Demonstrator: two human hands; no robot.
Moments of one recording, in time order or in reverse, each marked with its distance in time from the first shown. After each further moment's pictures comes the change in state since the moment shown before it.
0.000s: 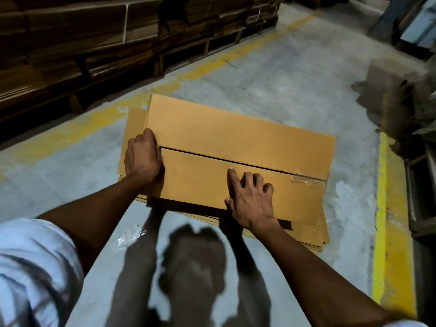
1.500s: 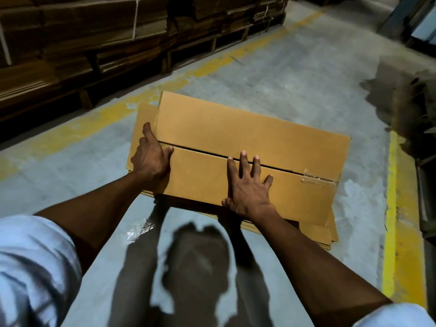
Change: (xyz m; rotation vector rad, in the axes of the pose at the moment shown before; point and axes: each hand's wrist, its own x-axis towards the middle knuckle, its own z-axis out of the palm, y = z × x) left_hand -0.005 -0.018 0.004 -0.255 -0.201 -0.206; right_hand 0.019 -0.026 -0.002 0.046 -0.175 -0.009
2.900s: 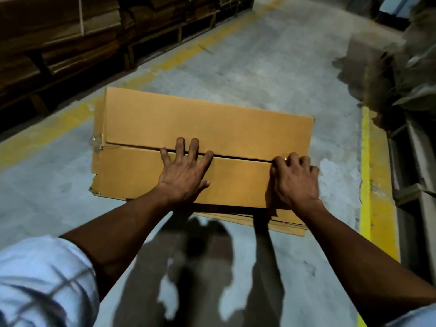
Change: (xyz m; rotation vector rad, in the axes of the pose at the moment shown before) left_hand -0.082 0.096 0.092 0.760 -0.138 0.768; right_hand -0.046 0.182 0.009 -0.144 0.367 0.256
